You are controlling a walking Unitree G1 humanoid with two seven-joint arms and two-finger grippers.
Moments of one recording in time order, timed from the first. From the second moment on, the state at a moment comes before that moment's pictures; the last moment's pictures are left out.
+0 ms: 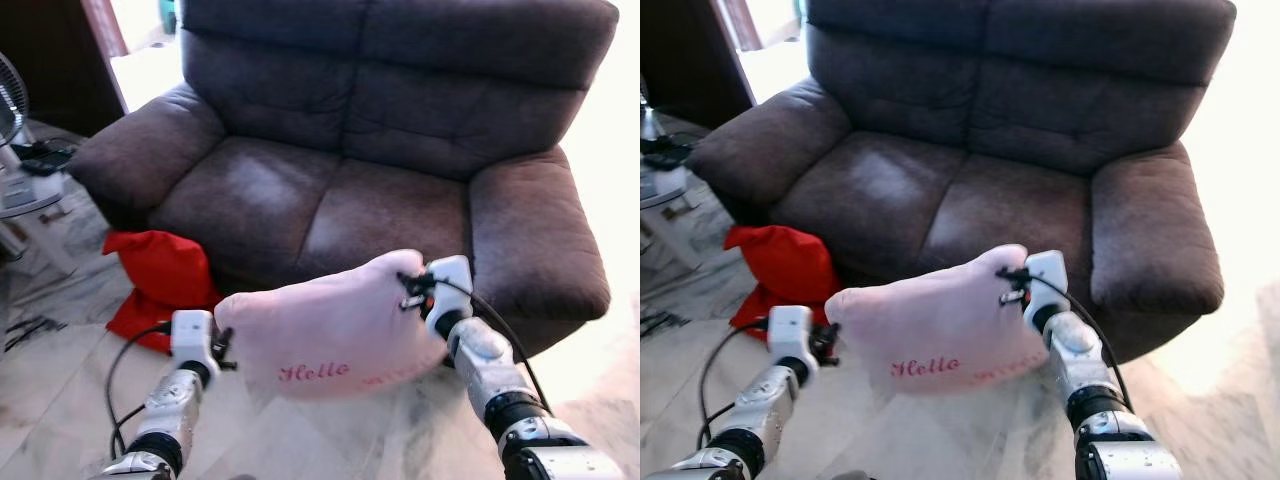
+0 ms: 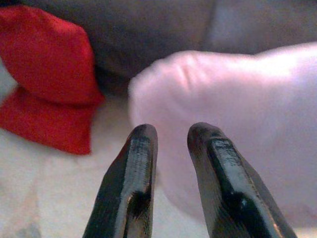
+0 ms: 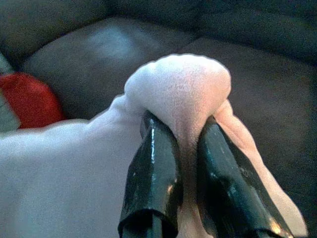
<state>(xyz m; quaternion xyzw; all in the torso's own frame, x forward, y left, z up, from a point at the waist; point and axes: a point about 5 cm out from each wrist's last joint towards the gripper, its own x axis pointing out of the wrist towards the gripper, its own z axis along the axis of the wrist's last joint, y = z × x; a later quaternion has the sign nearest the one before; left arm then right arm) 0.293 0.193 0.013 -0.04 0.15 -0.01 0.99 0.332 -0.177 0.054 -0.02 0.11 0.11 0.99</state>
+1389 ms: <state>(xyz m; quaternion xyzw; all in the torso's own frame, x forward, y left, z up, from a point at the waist) 0.277 0.180 0.119 0.10 -0.15 0.01 0.98 0.295 -0.165 0.094 0.02 -0.07 0.00 1.00</state>
